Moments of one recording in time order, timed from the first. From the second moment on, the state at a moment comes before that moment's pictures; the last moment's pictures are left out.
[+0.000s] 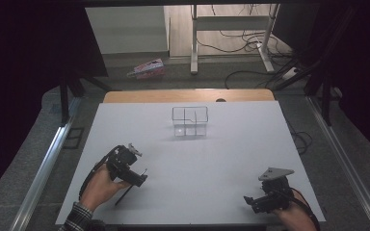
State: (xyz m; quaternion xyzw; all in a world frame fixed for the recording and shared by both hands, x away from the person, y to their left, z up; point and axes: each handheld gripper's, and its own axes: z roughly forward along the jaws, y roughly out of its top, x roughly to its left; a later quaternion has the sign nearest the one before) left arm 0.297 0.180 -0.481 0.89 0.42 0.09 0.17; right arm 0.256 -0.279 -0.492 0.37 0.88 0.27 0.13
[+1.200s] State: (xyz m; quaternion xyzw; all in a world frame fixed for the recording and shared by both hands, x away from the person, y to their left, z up) left arm 0.310 0.181 -0.516 0.89 0.43 0.04 0.14; right arm 0.255 -0.277 -0.494 0.37 0.88 0.27 0.12
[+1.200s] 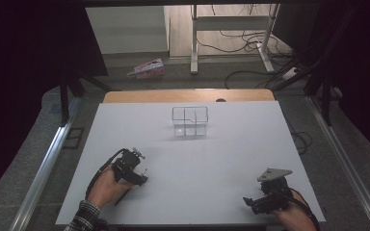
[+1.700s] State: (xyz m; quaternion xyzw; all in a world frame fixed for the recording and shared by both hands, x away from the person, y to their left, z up) left arm 0.312 0.176 -0.508 0.89 0.43 0.01 0.11; right arm 0.254 -0.276 -0.493 0.36 0.89 0.26 0.13
